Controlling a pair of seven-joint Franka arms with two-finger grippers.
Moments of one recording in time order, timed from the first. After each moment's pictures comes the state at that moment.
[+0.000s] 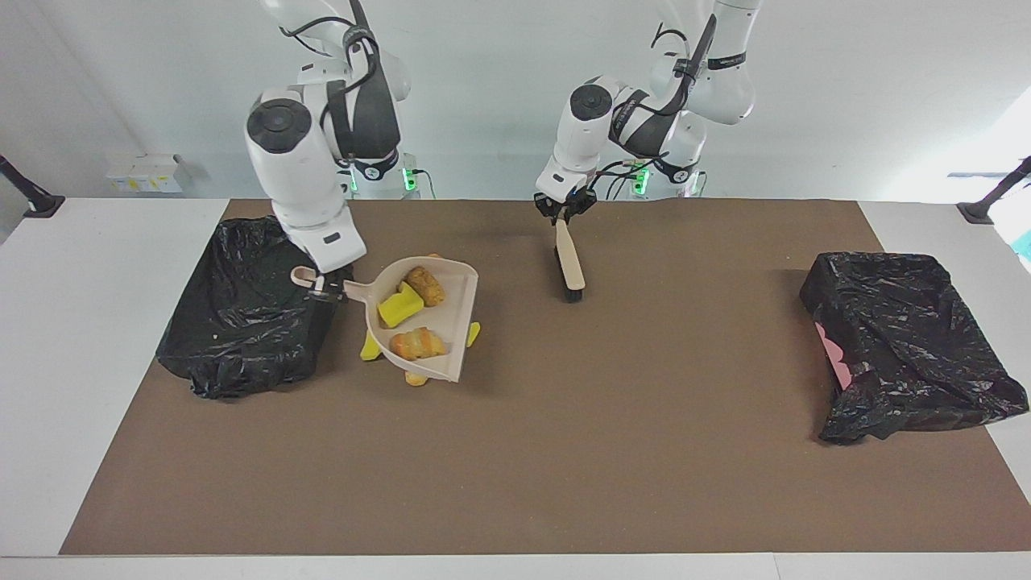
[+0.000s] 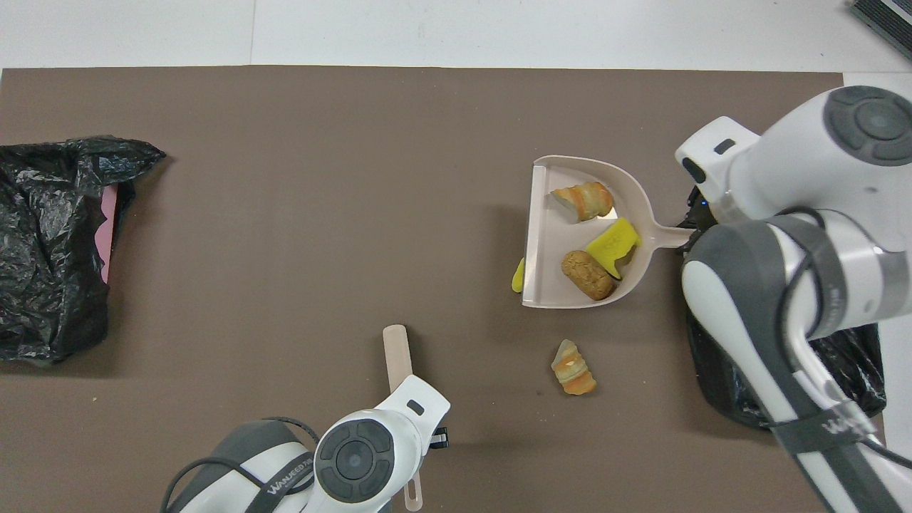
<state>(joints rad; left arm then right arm) -0.78 -0.15 -0.09 -2.46 -0.21 2.24 -0.81 0.10 0.10 -0.02 -1.75 -0.06 1.79 -1.31</state>
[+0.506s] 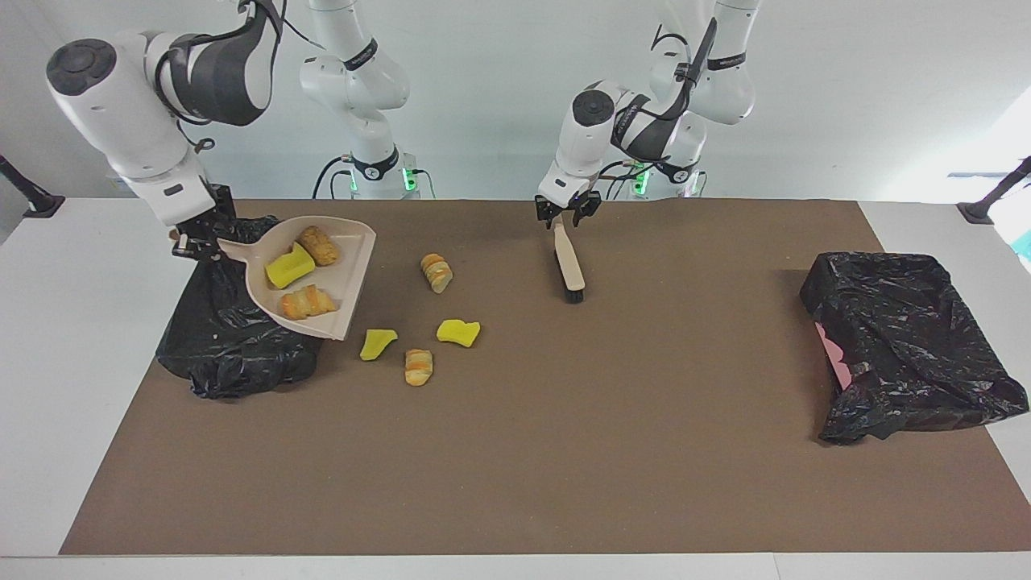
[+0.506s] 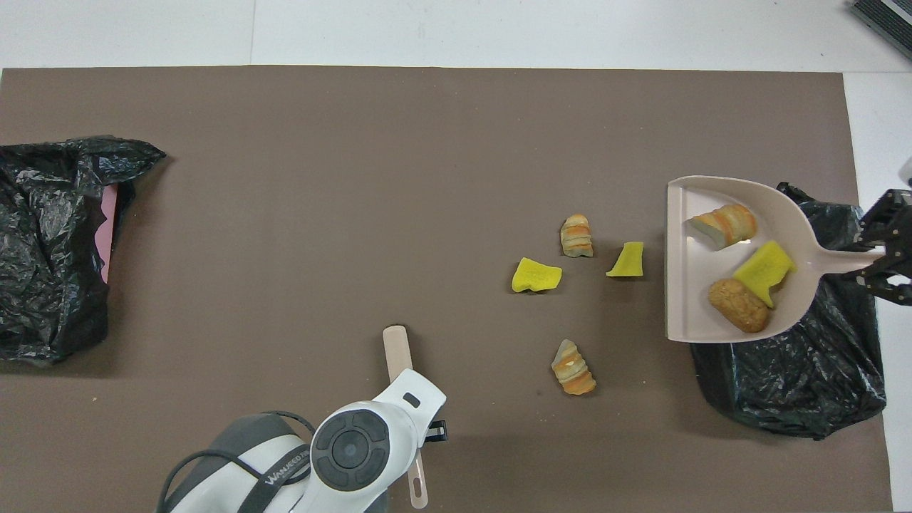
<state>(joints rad) -0.74 -0.14 -0.08 -2.45 -0.20 2.24 -0.79 -0.21 0.01 -0.02 -1.78 -0.07 1.70 -1.65</state>
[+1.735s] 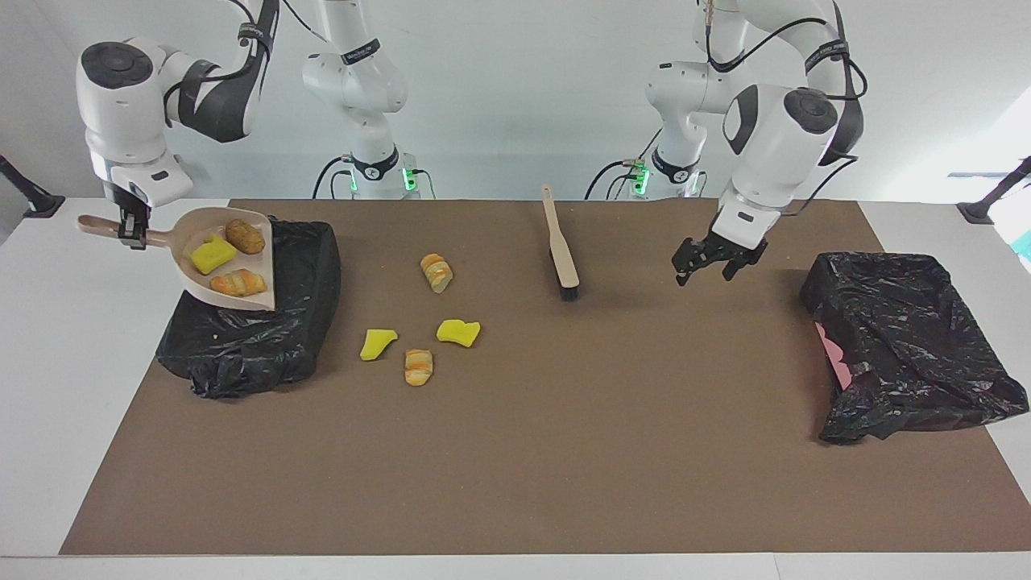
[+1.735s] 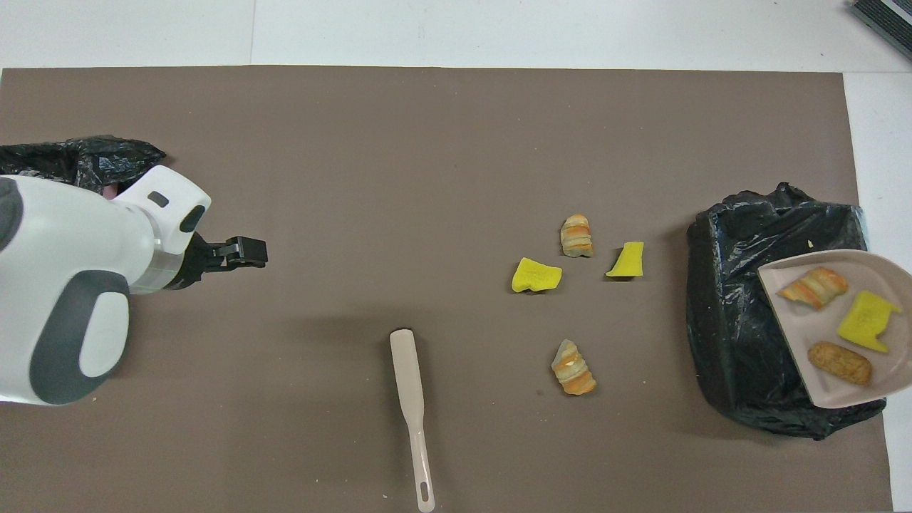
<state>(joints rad) -0.13 -0.07 -0.06 -2.03 -0.10 2.02 -0.26 -0.32 -0.15 -0.01 -2.10 -0.55 2.09 -1.90</state>
